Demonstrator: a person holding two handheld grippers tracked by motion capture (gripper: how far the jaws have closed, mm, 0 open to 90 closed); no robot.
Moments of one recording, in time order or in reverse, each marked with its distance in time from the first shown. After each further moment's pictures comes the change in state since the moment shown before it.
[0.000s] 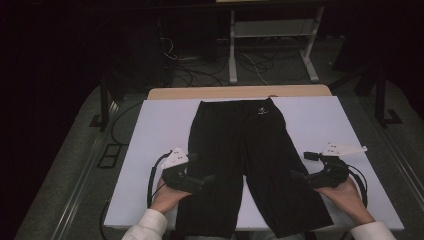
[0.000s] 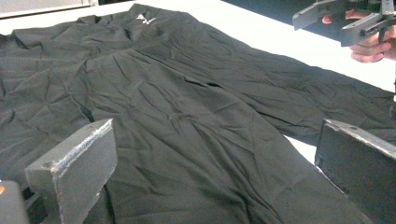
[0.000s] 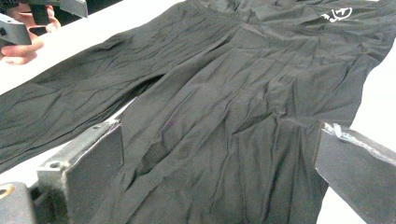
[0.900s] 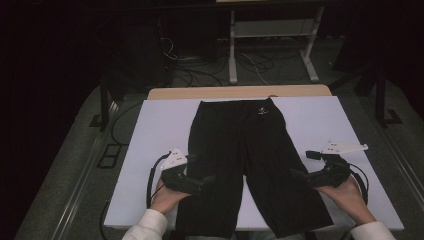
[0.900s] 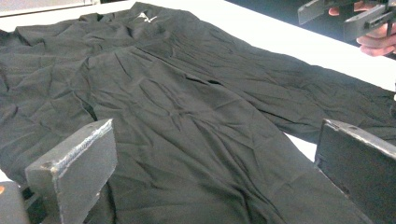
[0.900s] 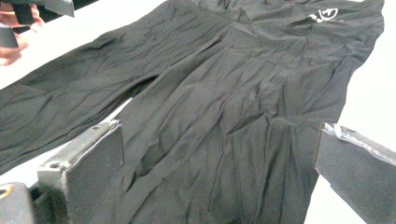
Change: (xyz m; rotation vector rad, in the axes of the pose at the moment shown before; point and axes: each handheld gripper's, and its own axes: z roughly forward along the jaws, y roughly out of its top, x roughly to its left) left arm -0.002 -0.002 -0.003 0.007 0.009 -0.001; right arm 0.007 0.011 -0.006 0.029 -0.055 0.005
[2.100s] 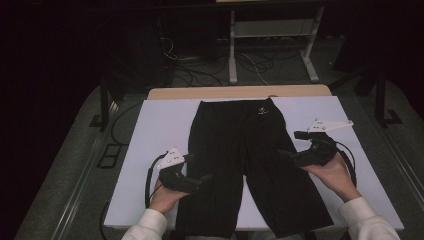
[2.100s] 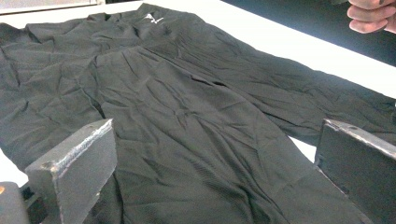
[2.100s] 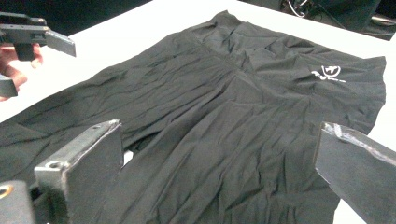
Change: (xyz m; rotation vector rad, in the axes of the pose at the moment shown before) left arm 0.003 -0.001 -0.004 -0.017 0.011 -0.029; right arm 0.006 0.062 0.023 -0.010 0.007 -0.057
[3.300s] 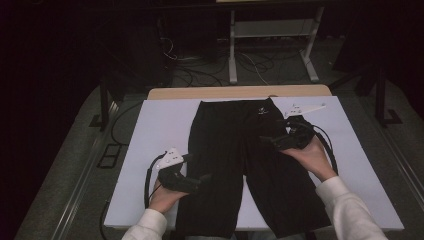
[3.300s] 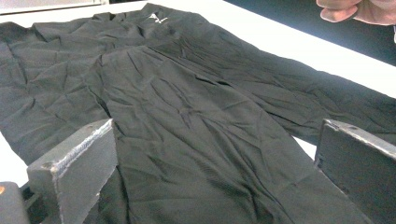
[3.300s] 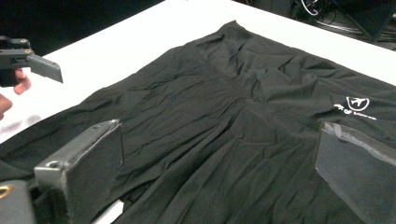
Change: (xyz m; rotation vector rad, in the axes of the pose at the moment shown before) left arm 0.001 -0.001 -0.001 0.002 0.011 -0.007; right arm -0.004 0.038 0.049 0.031 0.030 -0.002
